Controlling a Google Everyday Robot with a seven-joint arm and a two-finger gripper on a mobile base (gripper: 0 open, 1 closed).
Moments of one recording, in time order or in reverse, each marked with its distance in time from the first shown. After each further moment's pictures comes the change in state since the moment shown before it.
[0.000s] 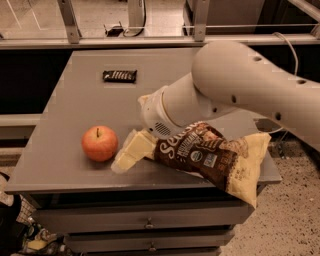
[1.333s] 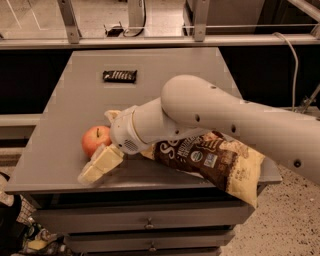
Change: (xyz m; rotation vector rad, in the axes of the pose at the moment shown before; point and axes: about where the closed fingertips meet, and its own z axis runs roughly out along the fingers) arm -0.030 0.026 0.076 -0.103 -0.190 -0.016
